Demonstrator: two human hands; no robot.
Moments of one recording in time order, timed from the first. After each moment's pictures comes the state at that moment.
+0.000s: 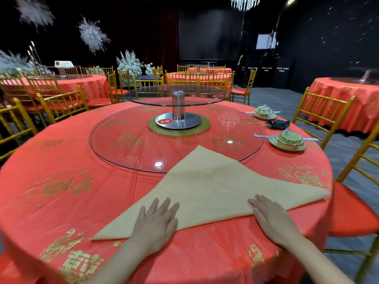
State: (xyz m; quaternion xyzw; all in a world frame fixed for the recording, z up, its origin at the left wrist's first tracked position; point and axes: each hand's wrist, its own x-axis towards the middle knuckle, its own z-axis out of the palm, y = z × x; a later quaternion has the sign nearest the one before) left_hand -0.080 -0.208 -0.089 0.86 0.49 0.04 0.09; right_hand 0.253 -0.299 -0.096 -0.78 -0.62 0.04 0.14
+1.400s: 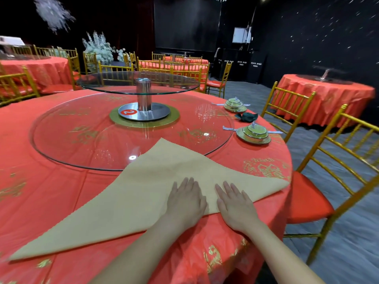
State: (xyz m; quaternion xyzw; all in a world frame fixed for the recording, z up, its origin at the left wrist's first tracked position) left_hand 0.108 -0.212 -0.072 0.90 0.42 0.07 0.06; right_hand 0.268 -0.278 -0.091 -0.80 -0.60 0.04 0.03
